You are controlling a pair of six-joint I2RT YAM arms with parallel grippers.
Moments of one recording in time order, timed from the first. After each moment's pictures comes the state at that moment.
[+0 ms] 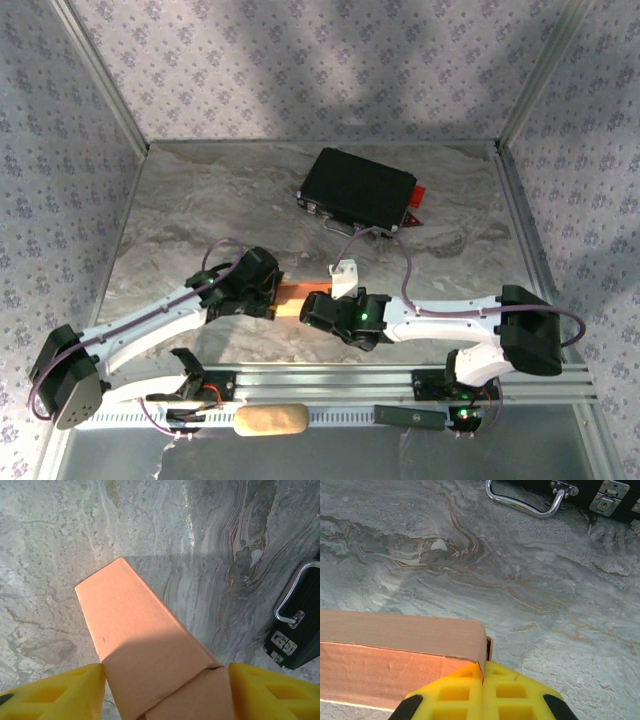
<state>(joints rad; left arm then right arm) -0.86 1.09 0.69 -0.60 -0.06 -2.09 1.32 1.43 0.90 -0.57 0.73 1.03</state>
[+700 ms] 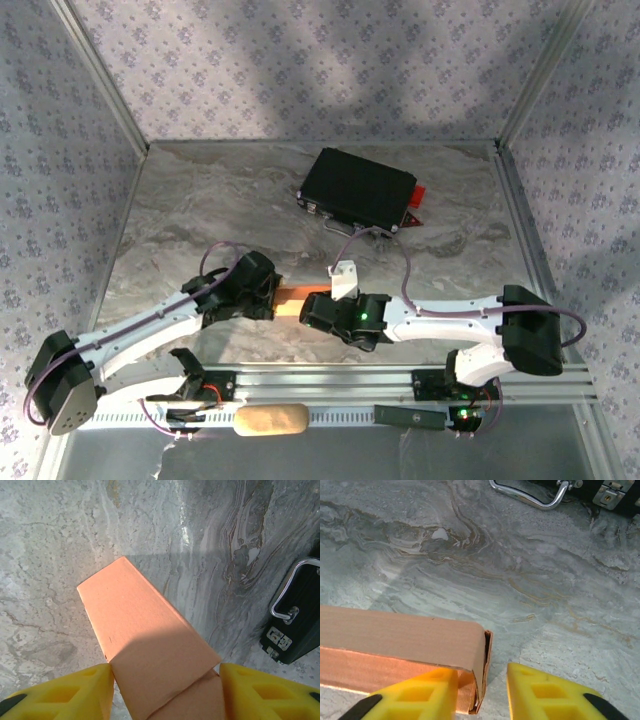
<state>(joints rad) -0.86 1.04 0.64 -0.57 -0.06 -2.09 1.32 1.42 0.91 -0.61 0.70 1.03</state>
